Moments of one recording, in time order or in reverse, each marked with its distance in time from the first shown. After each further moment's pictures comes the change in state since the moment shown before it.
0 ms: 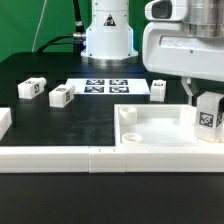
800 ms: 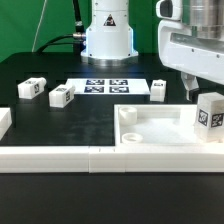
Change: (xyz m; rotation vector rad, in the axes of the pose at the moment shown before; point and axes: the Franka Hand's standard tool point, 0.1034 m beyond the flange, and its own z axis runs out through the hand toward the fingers) arm -0.006 -0.002 0.000 0.000 -0.032 0.227
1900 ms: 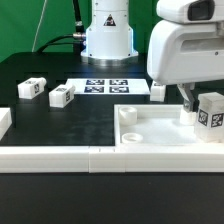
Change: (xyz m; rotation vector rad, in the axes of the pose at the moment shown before) arm 0.000 -0.007 -0.002 -0.072 0.075 -1.389
